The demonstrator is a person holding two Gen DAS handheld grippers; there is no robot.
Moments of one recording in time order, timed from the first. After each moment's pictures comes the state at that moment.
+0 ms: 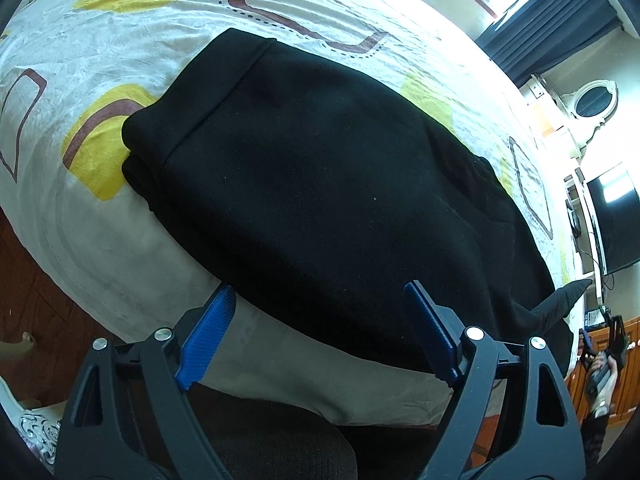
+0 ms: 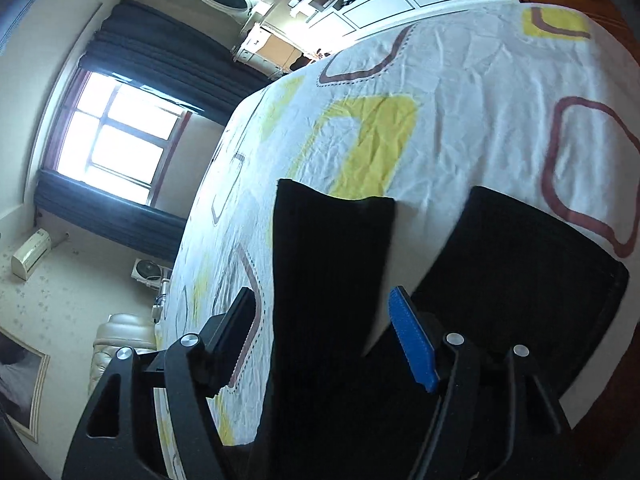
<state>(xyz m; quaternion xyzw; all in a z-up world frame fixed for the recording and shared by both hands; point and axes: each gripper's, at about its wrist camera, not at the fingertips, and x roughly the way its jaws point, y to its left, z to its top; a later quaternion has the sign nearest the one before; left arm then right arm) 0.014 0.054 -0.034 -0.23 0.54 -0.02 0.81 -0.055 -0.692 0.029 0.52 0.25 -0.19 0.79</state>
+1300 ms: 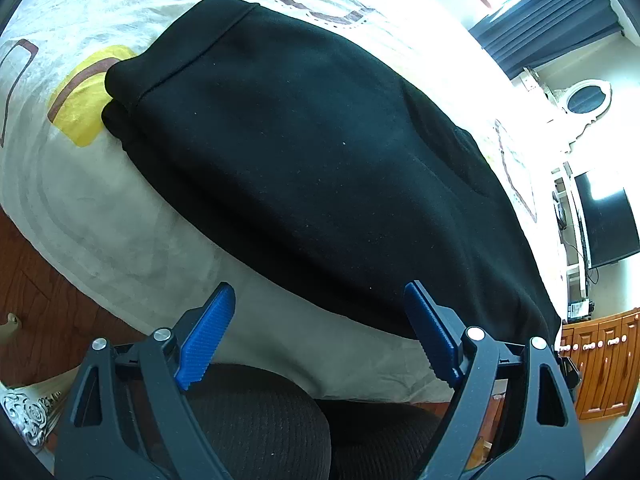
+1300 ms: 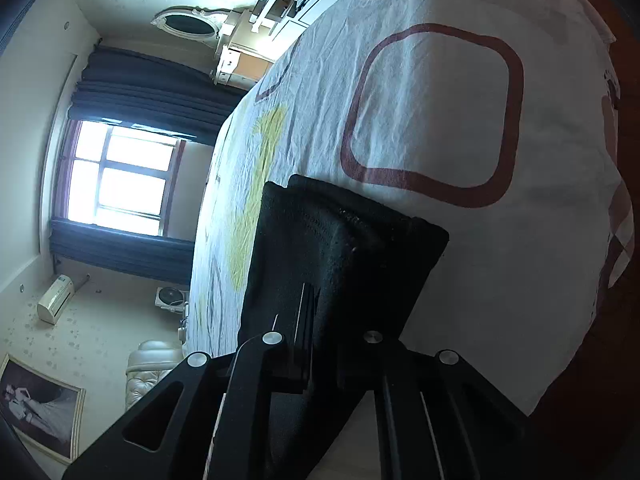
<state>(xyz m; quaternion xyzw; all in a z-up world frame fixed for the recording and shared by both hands) -0.002 0.045 -0.040 -0.25 0.55 -0.04 0.79 -0.183 -0.731 -0.066 0.60 0.21 -0.18 0.75</state>
